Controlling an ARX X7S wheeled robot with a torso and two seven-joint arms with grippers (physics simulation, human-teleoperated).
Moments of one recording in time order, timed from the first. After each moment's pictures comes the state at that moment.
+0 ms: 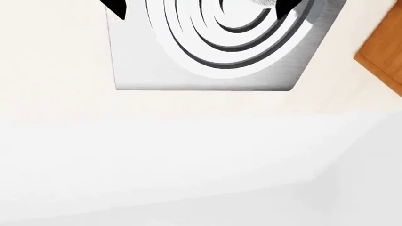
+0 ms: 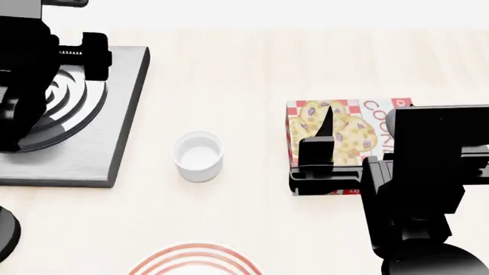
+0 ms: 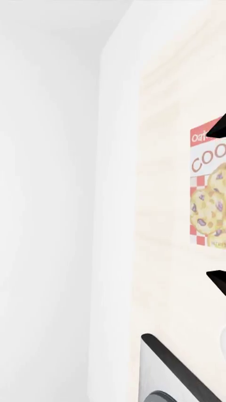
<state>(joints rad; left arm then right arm) -1.56 -0.05 0.13 -1.31 0.00 -0.51 -0.17 0.63 0.27 0.06 -0.64 0.44 1.19 0.19</state>
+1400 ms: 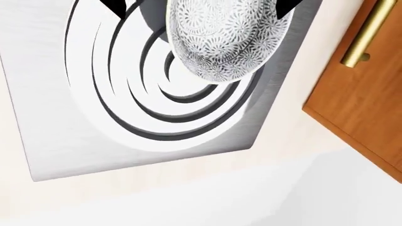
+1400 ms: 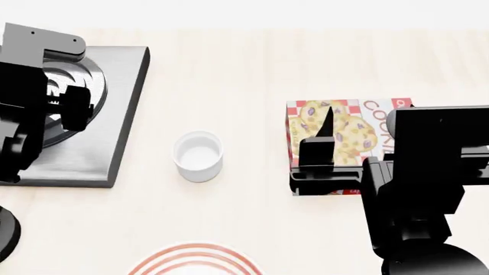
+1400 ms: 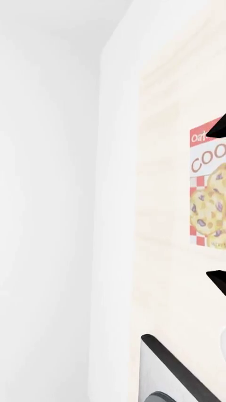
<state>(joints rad) -1.47 -0.08 0.24 -1.31 0.01 -0.62 -0.28 0.63 0.29 0.06 -0.63 0.47 1.17 0.22</state>
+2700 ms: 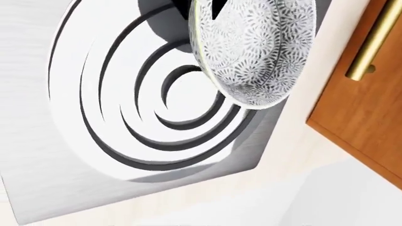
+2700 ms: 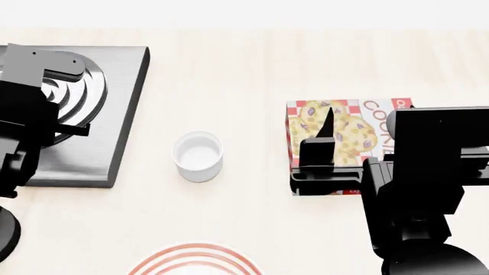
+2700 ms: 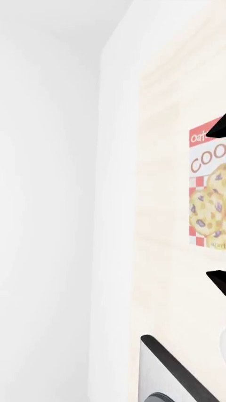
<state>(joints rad) -1.42 -0.10 0.29 -1.30 -0.01 -0.63 -0.26 0.62 0.30 0.05 -0.62 0.49 1.15 0.23</state>
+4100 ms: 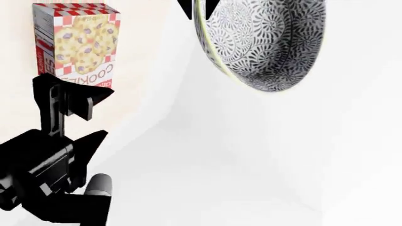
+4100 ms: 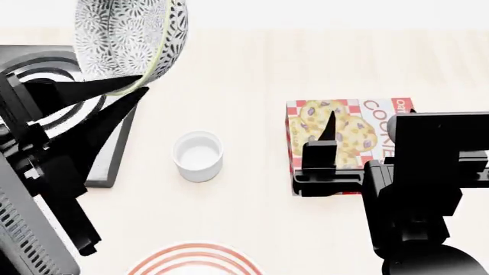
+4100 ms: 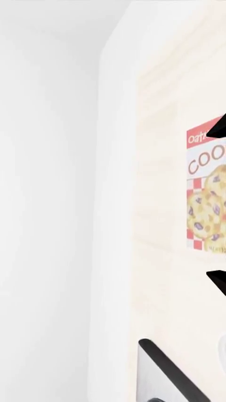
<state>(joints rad) -1.06 -0.74 0.62 0.73 -0.20 -0.64 0.38 0.59 0.32 0.02 -0.56 0.49 1.06 0.24</state>
